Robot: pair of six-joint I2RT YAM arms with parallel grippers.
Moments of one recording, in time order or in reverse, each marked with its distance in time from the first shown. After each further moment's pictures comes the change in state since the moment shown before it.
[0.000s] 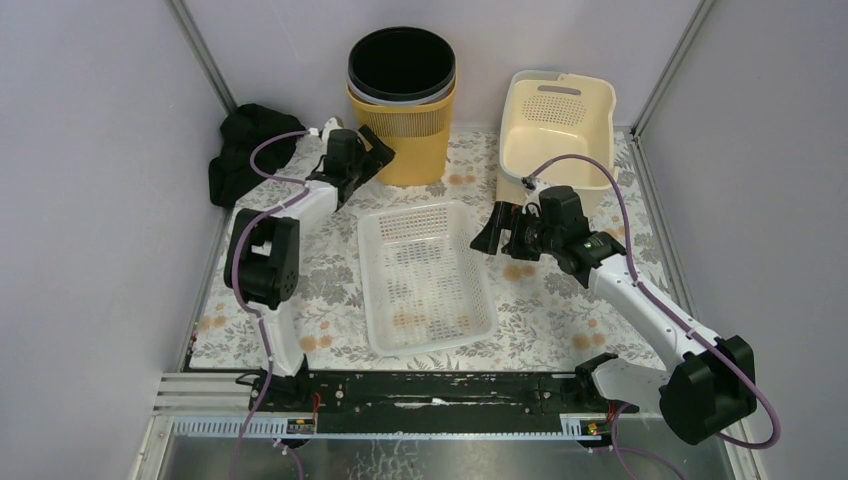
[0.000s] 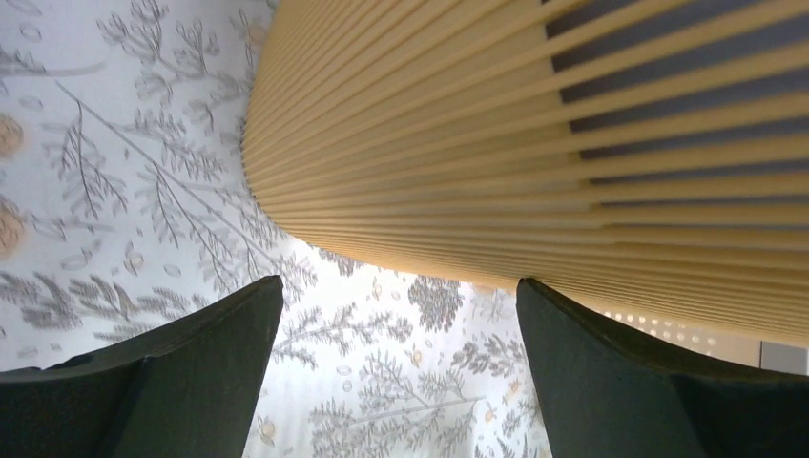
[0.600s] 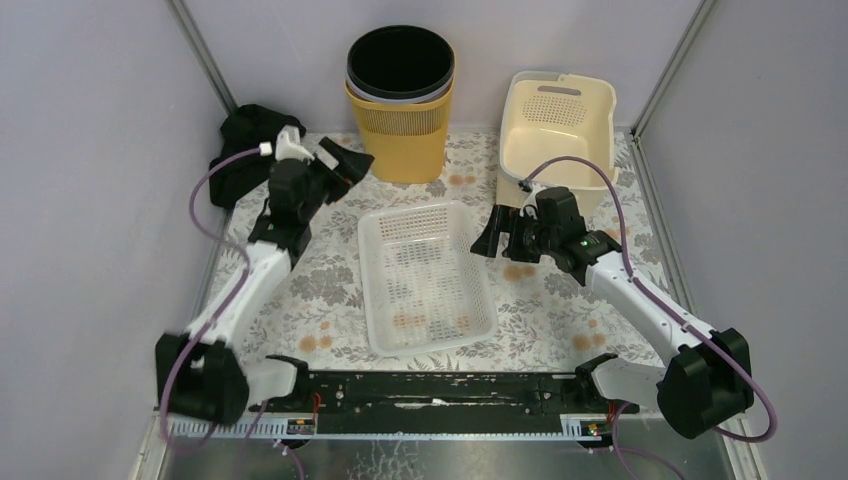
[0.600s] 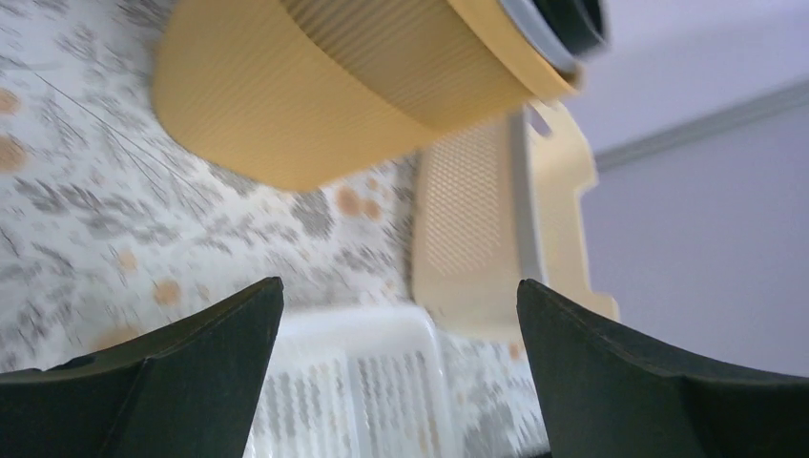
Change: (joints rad) left arm 0.038 -0.594 -0.323 -0.011 0.143 -0.016; right arm 0.000 0.030 0.000 -0.020 0.001 -0.026
